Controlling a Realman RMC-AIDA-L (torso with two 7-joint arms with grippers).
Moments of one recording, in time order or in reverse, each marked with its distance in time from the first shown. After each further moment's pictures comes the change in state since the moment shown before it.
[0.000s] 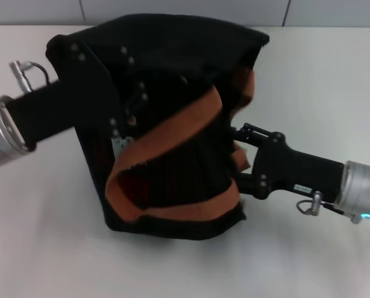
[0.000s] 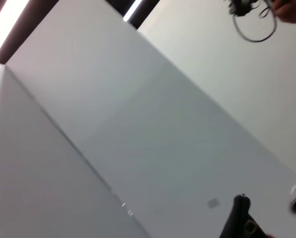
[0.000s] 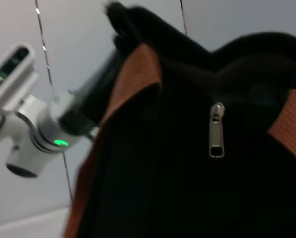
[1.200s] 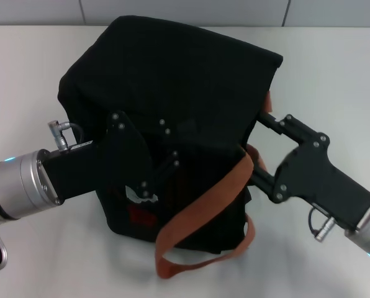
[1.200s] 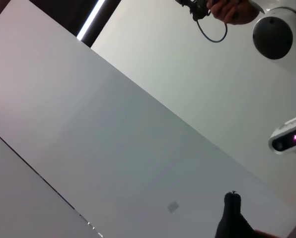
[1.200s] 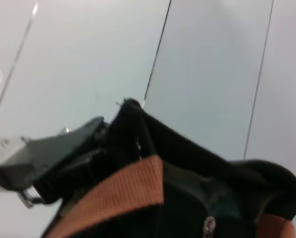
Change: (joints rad) left arm 0.049 -0.005 0.201 -0.176 -0.002 -0.045 0.328; right arm -0.122 0.004 0.301 0.279 0.006 -0.148 -0.782
